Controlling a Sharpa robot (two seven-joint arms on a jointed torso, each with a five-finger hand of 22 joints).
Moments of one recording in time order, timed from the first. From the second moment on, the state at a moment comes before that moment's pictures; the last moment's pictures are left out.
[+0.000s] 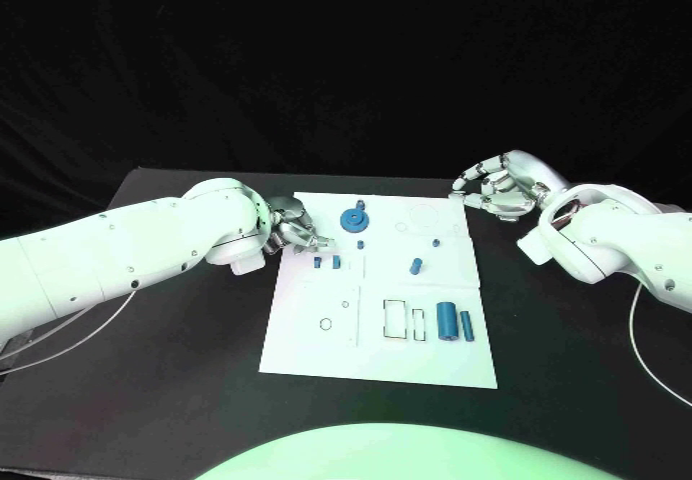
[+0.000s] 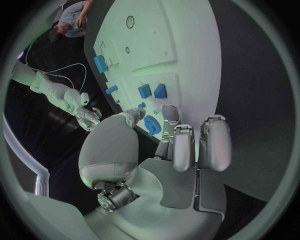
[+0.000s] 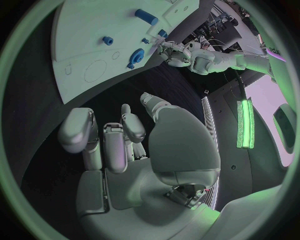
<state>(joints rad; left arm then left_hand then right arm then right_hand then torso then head) 1.23 -0.73 -0.04 1.39 -1.05 0.08 -0.43 0.96 -0.19 0.38 0.29 0.39 0.76 0.08 0.74 0.80 1.12 0.00 1.01 0.76 1.47 -0.07 1.53 1.31 0.04 1.47 0.02 1.38 1.31 1.29 -0.91 -0.14 1.44 -0.87 -0.41 0.12 1.20 -0.17 0.37 0.18 0.20 0.90 0.13 0.22 0.60 1.37 0.04 1.13 1.19 1.47 -0.04 1.41 1.31 0.10 1.42 0.07 1.12 1.08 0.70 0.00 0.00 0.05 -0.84</state>
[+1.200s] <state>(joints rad) 1.23 -0.59 -0.09 1.31 -1.55 -0.16 0.02 1.38 -0.26 0.42 0.20 0.29 0.68 0.12 0.53 0.45 0.76 0.08 0.64 0.33 1.32 -0.01 1.26 1.05 0.12 1.35 0.08 1.07 1.06 1.28 -0.90 -0.14 1.44 -0.87 -0.42 0.13 1.21 -0.17 0.37 0.18 0.20 0.89 0.13 0.22 0.60 1.34 0.04 1.06 1.13 1.47 -0.04 1.36 1.31 0.10 1.39 0.07 1.05 1.02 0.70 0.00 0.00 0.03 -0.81</state>
